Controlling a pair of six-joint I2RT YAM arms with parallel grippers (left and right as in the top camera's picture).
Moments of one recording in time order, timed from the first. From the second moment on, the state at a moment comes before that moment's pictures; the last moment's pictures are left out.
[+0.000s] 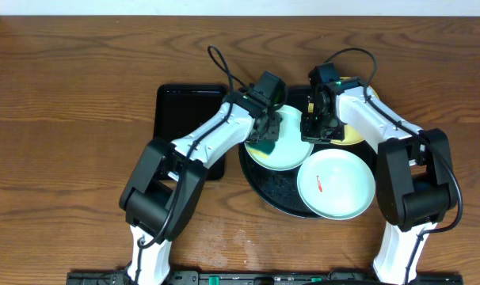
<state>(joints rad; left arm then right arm) -0.60 2.05 1.45 -0.65 0.04 -0.52 0.29 2.05 1.41 -0.90 -0.10 0.35</state>
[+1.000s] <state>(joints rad) -0.58 2.07 1.46 -0.71 -0.05 -0.57 0.29 2.05 1.41 -0.90 -0.10 0.35</state>
